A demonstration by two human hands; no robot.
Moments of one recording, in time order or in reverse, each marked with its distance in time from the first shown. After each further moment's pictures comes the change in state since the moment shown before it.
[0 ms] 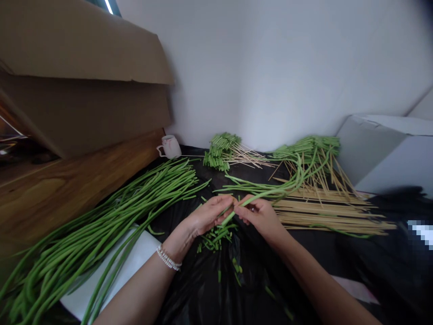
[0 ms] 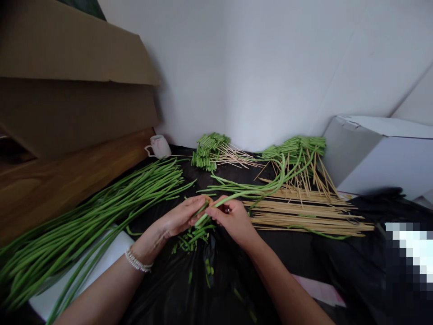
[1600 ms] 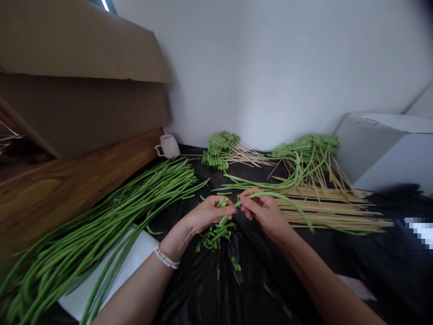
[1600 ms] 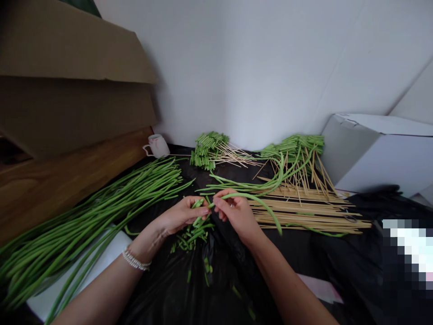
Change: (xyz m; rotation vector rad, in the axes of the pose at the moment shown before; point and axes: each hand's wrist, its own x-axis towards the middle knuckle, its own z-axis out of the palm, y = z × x) left_hand 0.001 -0.003 -0.002 0.214 0.019 -0.062; right_hand 0.001 -0.003 -0.009 0.042 0.066 -0.015
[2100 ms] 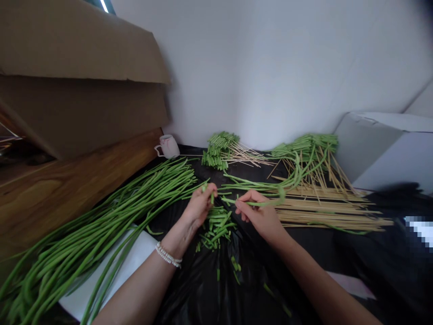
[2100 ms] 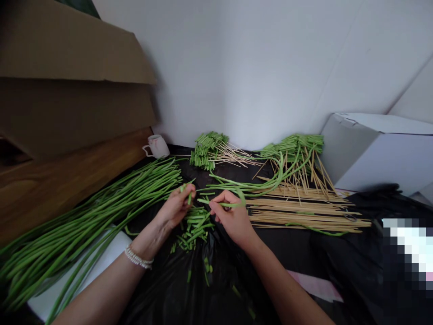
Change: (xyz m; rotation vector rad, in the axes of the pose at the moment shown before) left_hand 0.012 -0.004 -0.013 -0.325 0.508 0.233; right_hand -0.003 0.000 0.011 -0.129 0.060 -0.061
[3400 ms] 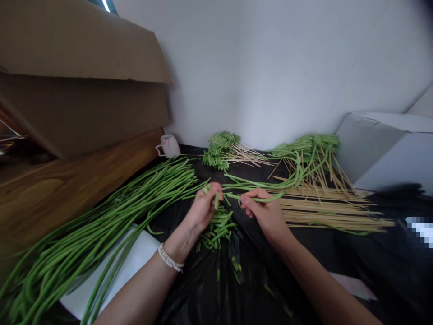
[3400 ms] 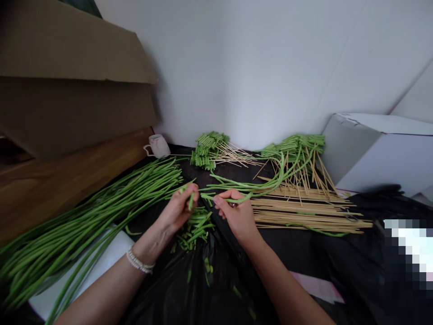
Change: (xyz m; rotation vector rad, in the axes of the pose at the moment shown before) left_hand -0.008 0.005 0.007 -0.085 -0.066 0.013; right_hand 0.004 0.006 -0.004 0.083 0.129 -0.030
